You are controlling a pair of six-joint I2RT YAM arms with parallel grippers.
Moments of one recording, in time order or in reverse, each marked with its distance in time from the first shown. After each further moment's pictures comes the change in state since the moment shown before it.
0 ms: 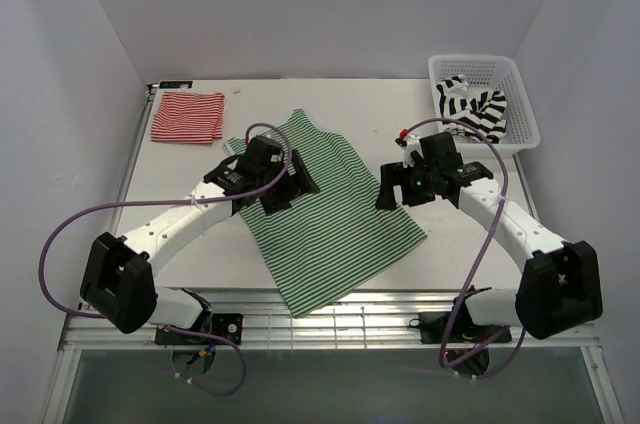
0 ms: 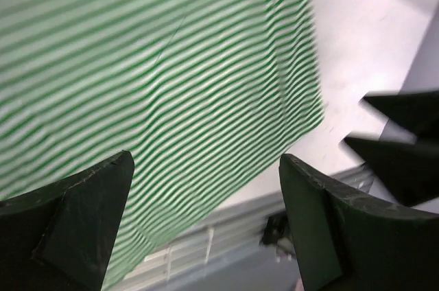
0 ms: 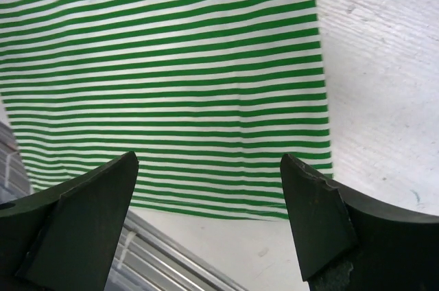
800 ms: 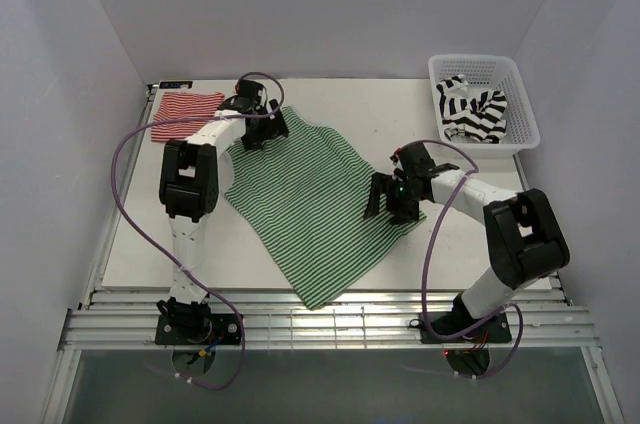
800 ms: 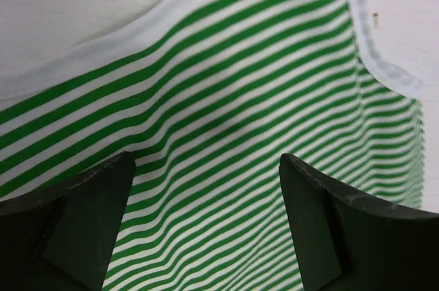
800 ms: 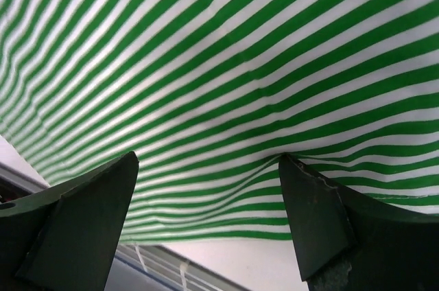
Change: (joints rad) left arm 0.372 0.906 0.855 -0.004 -0.082 0.443; right arm 0.076 0.216 -0.080 0.127 0.048 0.360
